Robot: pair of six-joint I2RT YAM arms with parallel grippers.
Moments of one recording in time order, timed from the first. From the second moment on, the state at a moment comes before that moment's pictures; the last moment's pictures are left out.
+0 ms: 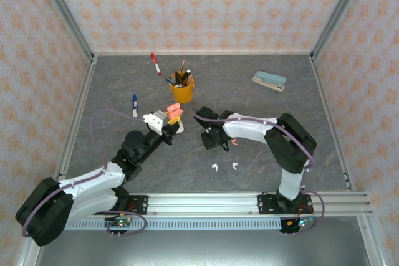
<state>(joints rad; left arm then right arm) -0.60 0.99 0.22 0.76 -0.04 -0.07 0.84 1.82 1.13 -0.65 0.07 0.41</state>
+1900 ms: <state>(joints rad) -0.59 1.10 0.25 0.76 0.07 -0.07 0.84 1.48 1.31 -0.75 0.23 0.39</state>
